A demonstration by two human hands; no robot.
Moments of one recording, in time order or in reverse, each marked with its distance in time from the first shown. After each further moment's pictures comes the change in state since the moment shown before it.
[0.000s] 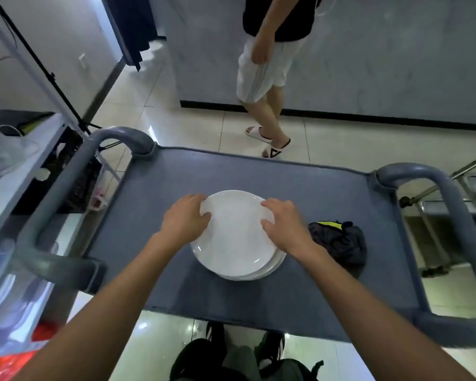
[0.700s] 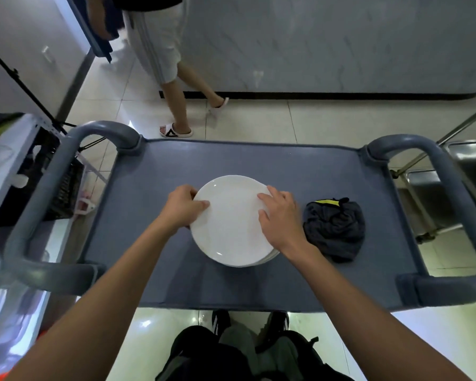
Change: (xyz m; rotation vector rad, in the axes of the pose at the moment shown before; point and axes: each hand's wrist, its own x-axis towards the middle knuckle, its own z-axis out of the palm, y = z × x) left_hand 0.013 -0.009 -0.004 -0.452 -0.117 -0.159; right_hand -0.023 -0.013 0.033 -0.099 0.194 0.054
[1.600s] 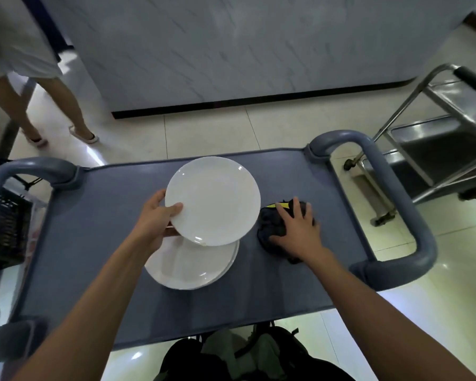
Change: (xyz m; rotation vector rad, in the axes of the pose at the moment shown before) left_hand 0.002 0.063 0.050 -0.636 -0.121 -0.086; right_hand -0.025 0.163 -0.023 -0.142 -0.279 0.404
